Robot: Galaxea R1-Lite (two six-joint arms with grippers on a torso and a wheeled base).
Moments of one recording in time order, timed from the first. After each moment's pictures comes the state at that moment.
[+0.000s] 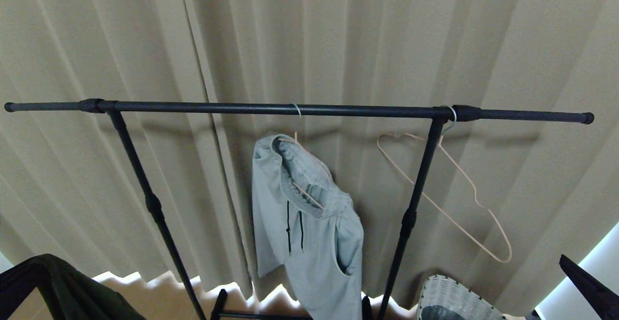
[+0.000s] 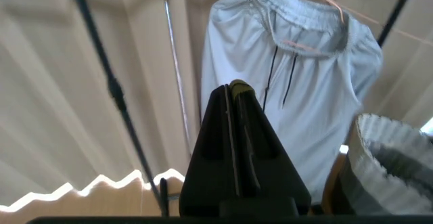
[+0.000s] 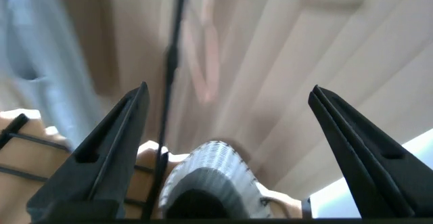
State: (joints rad) left arm -0.30 0.59 -0.26 -0.26 0.05 0.03; right arm -0.13 0.82 -0.06 -0.59 0.18 -0.23
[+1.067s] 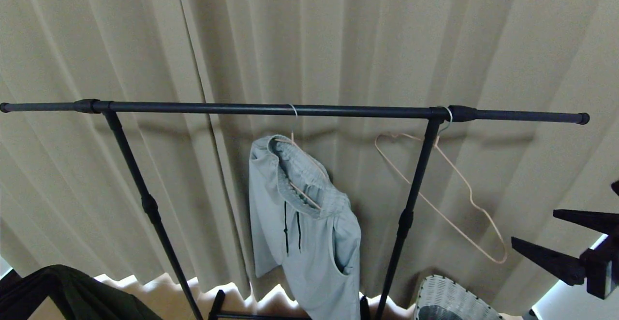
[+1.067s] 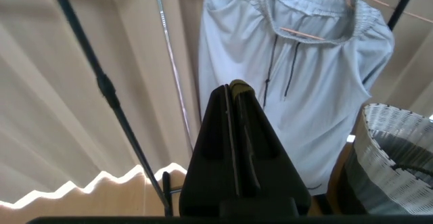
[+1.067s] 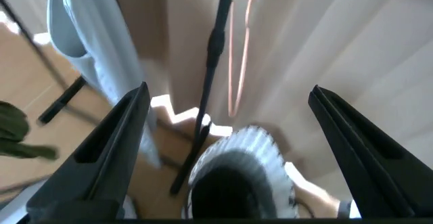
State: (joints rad) left arm -0.29 0.60 -0.22 -0.26 0.05 0.07; right arm -0.03 1.11 -0.47 -0.16 0.31 -0.24
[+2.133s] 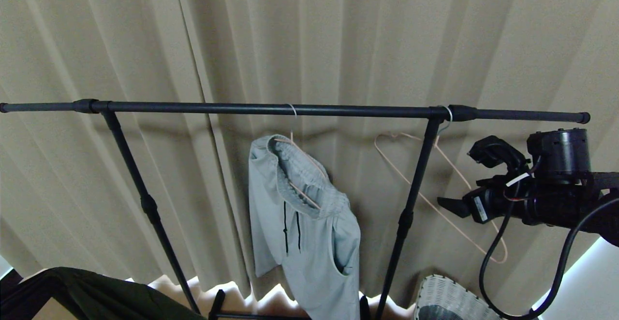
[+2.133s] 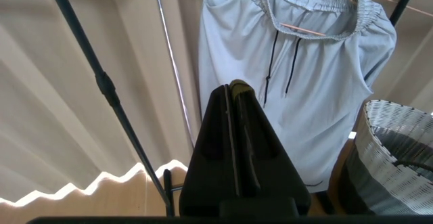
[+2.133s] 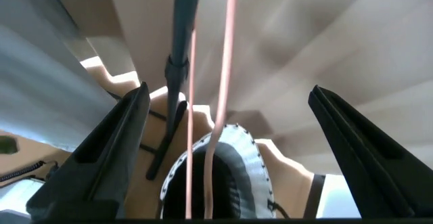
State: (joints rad) left arm -0.30 0.60 -0.21 -0.26 0.05 0.08; right arm 0.13 1.71 -0.77 -0.32 0.02 -0.23
